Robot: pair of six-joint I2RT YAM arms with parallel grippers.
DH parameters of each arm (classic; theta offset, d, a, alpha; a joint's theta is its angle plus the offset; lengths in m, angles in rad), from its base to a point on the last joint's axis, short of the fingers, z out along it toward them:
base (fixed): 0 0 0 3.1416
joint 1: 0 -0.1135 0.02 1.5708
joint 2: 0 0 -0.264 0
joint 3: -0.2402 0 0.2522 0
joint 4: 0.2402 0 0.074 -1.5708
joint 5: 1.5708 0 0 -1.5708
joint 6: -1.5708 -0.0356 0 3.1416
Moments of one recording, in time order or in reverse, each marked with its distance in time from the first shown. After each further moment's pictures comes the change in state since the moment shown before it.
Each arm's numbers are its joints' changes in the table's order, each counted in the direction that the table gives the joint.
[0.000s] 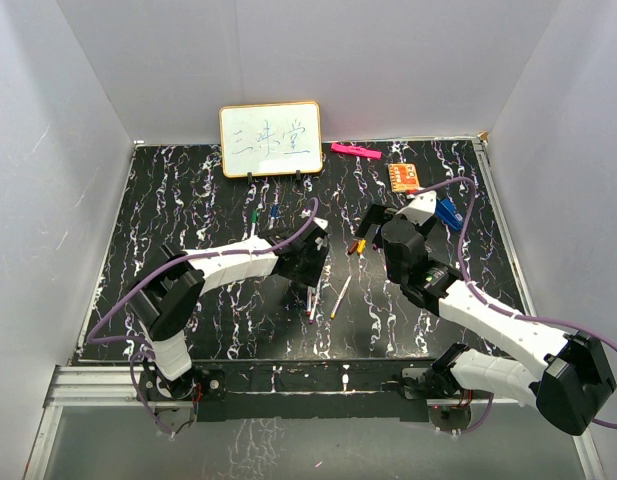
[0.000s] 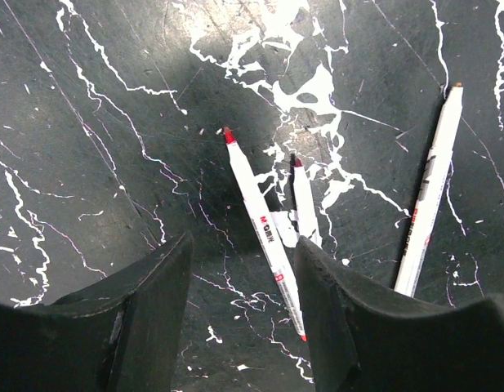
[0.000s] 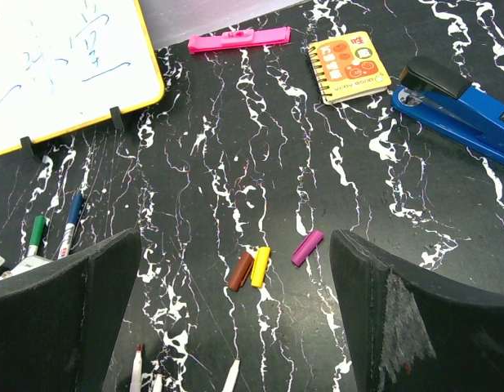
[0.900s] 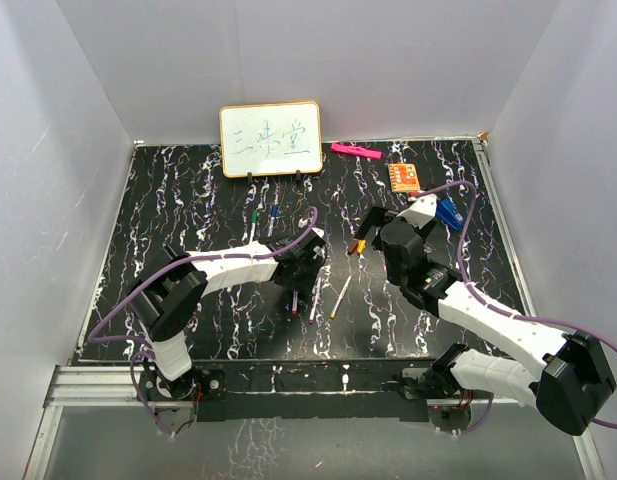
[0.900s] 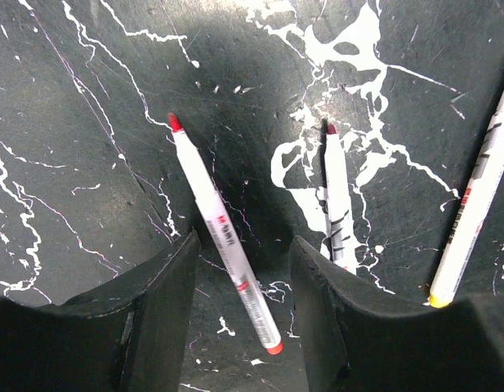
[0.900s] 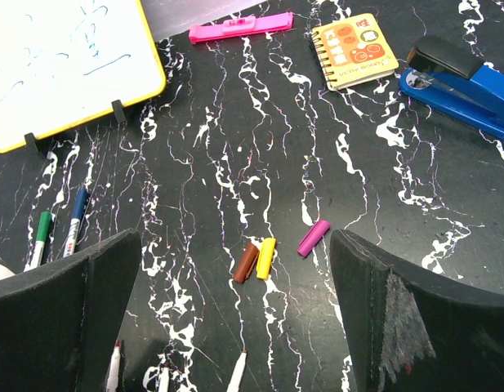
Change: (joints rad) left arm 0.015 0.003 0.061 0.008 -0.005 0.010; right arm 0.001 0.000 0.019 0.003 -0.011 -0.048
